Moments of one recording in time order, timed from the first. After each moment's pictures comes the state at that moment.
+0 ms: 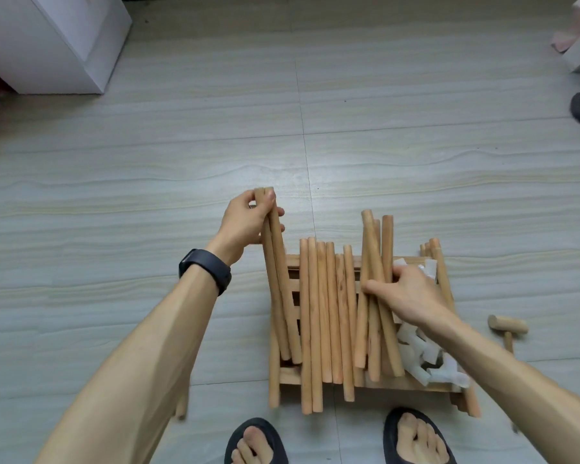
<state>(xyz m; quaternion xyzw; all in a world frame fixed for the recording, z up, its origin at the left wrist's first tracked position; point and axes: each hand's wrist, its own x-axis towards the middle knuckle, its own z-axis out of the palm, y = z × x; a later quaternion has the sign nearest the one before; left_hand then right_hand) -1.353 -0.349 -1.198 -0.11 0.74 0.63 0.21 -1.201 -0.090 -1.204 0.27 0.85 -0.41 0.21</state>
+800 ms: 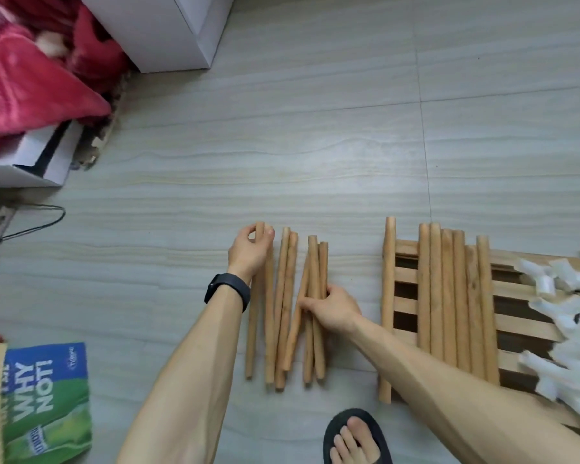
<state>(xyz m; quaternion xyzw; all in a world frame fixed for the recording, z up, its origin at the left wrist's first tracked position) -1.311 -0.542 -1.279 -0.29 0.83 0.45 0.15 -1.225 -0.362 -1.301 0.18 0.77 -0.48 0.38</state>
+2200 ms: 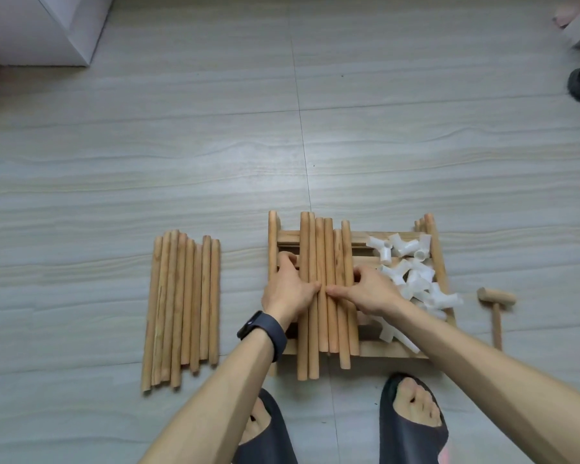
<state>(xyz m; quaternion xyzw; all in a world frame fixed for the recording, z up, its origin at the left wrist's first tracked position) -1.214 -0.297 -1.257 -0.10 0.87 0.36 0.31 -1.184 -0.126 -1.256 0.21 0.85 -0.37 0.30</state>
